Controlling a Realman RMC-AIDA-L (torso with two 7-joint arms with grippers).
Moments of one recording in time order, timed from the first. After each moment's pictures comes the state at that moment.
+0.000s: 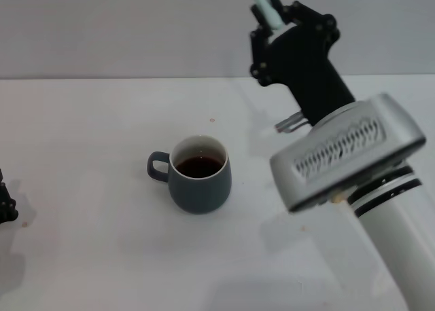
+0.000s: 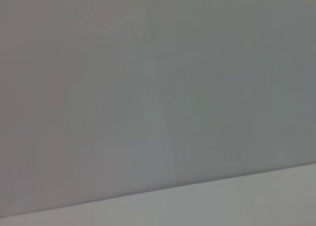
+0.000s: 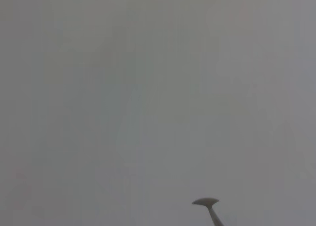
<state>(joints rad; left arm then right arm) -0.23 -2.07 -0.80 -0.16 2.21 1.15 0.06 0.33 2.08 0.71 1.14 -2.21 -0.84 -1.04</state>
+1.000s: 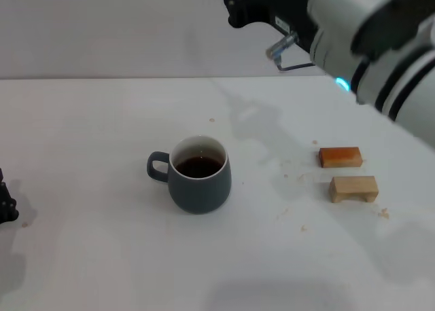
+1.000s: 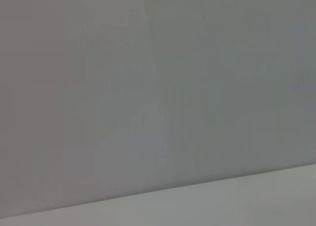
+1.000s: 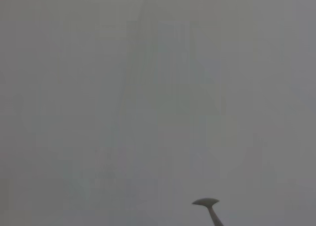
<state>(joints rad) -0.23 -2.07 -0.80 -0.16 2.21 1.15 0.06 0.30 2.08 1.17 1.67 -2.58 0.19 -0.47</state>
